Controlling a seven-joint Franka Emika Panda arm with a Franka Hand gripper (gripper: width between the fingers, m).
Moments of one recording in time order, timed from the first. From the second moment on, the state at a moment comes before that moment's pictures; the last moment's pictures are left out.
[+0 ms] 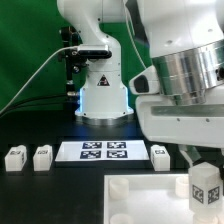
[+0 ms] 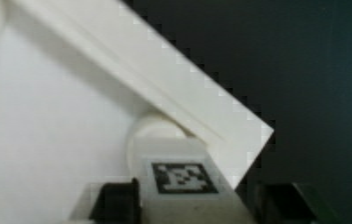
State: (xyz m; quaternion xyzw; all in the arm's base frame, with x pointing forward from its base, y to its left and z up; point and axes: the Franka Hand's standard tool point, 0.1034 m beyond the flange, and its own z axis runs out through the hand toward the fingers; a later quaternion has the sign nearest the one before) arm 0.624 0.130 0.089 -0.87 0.47 0.01 0.13
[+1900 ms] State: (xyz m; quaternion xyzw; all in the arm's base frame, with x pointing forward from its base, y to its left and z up) arm 0.635 0.123 0.094 -1.00 0.00 -0.03 0.07
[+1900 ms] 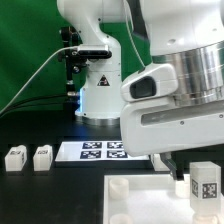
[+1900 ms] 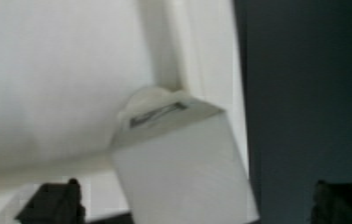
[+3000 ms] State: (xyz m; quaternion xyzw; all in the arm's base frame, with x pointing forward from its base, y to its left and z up) arm 0.638 0.116 0.089 -0.94 0.33 -0.01 0.11
